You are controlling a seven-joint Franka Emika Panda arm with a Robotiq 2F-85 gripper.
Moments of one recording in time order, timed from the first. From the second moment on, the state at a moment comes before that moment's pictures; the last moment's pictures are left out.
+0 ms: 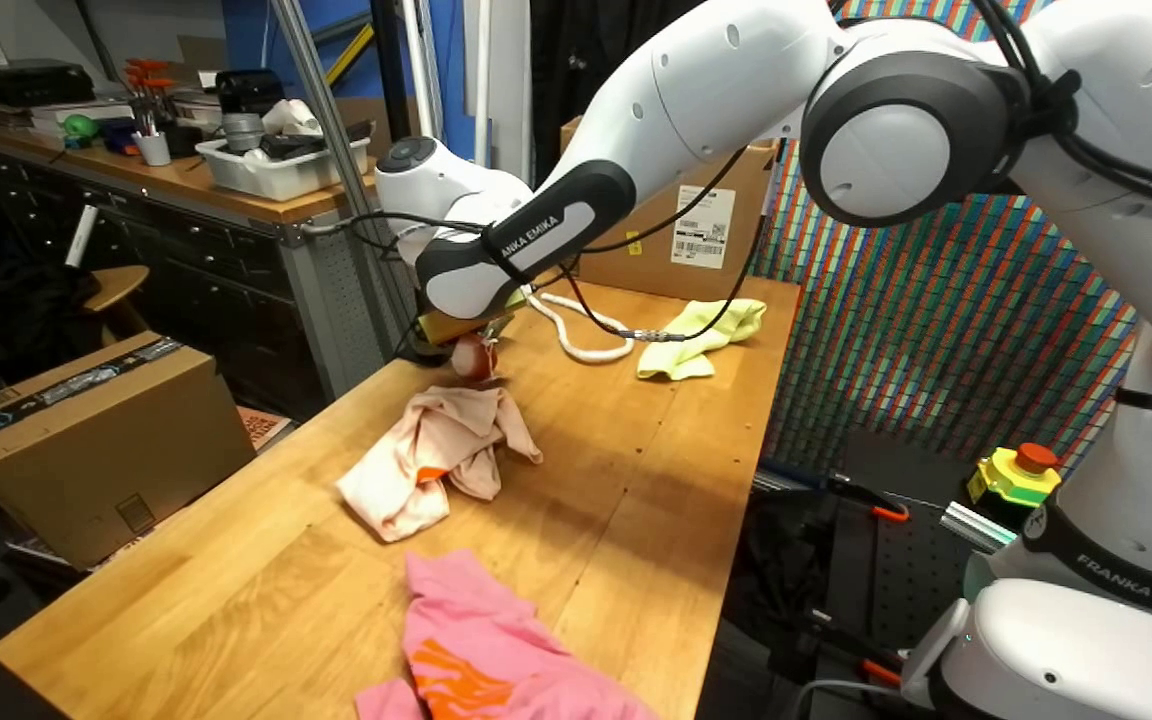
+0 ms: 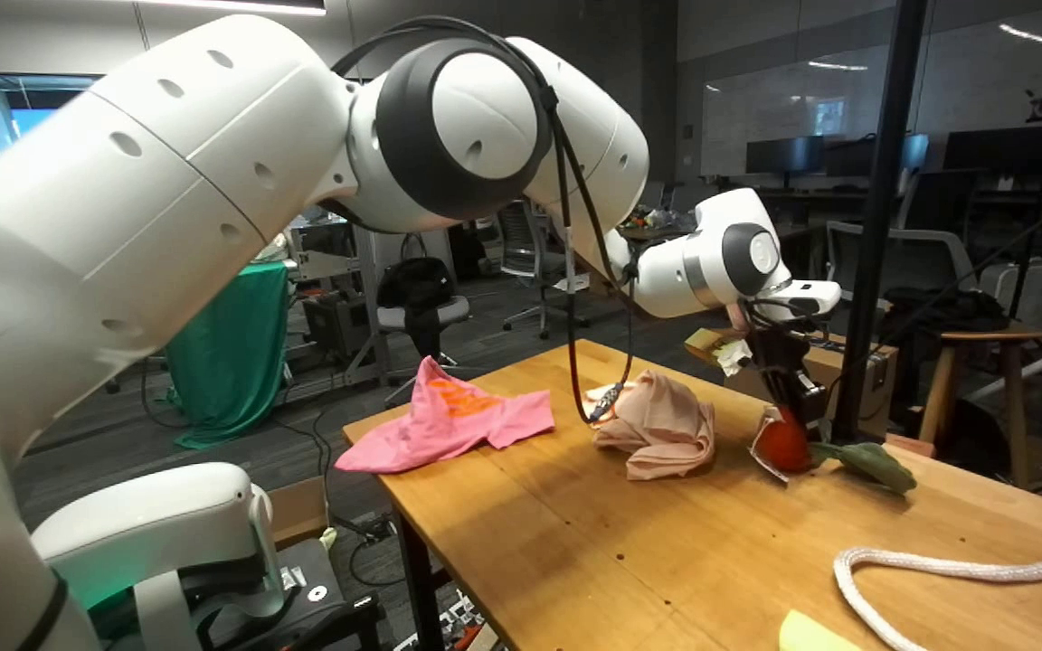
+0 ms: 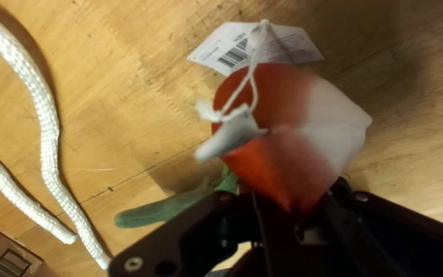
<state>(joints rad) 0.19 0.94 -0.18 -1.23 -0.31 2.28 0.80</state>
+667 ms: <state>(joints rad) 0.23 0.81 -0.23 -1.34 -0.32 2.28 0.83</state>
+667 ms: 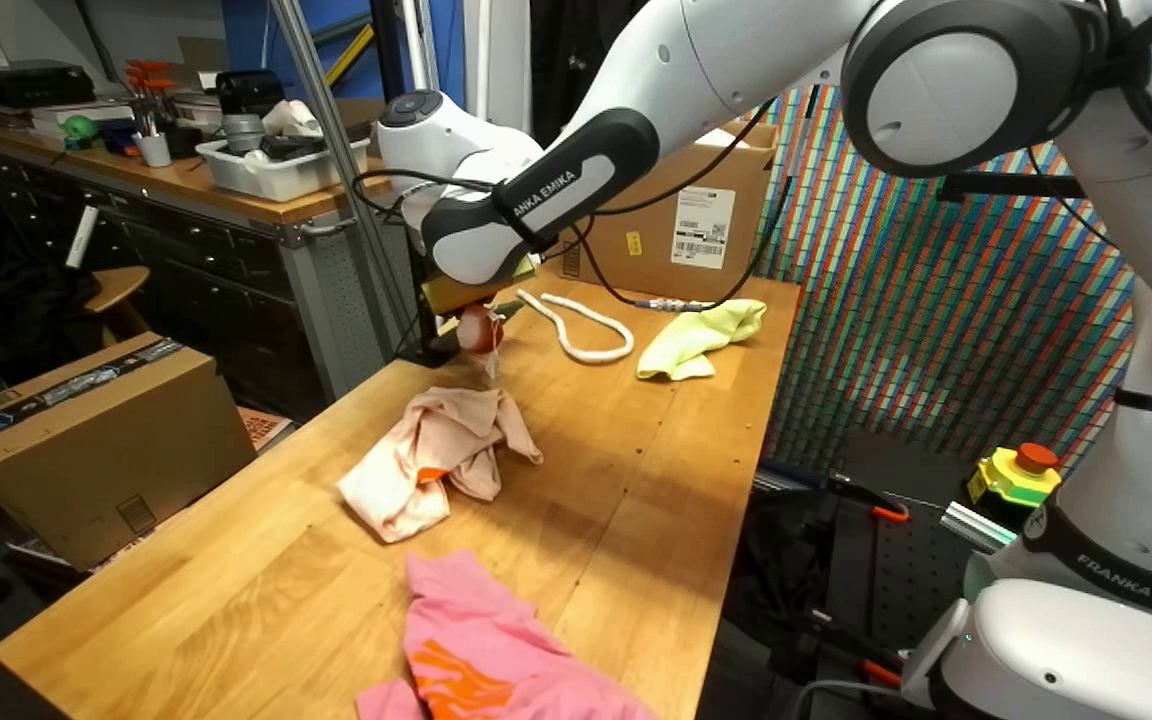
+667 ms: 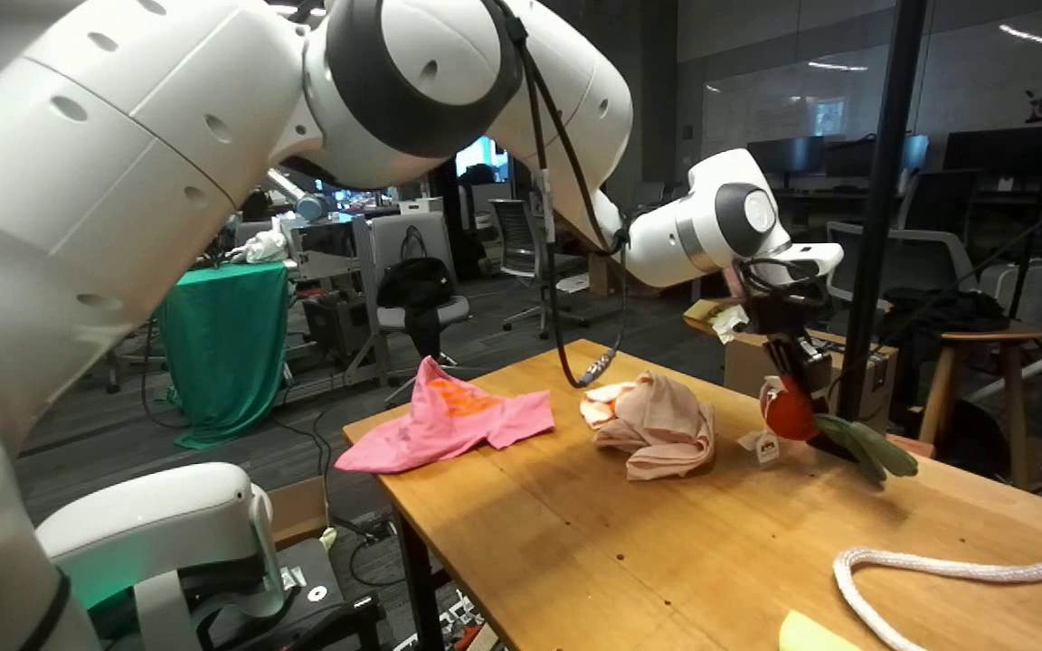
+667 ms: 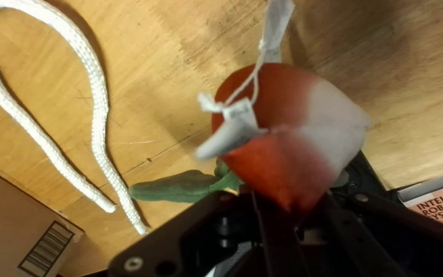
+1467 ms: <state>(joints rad) 0.27 0.51 -0.22 -1.73 -0.38 2.24 0.89</state>
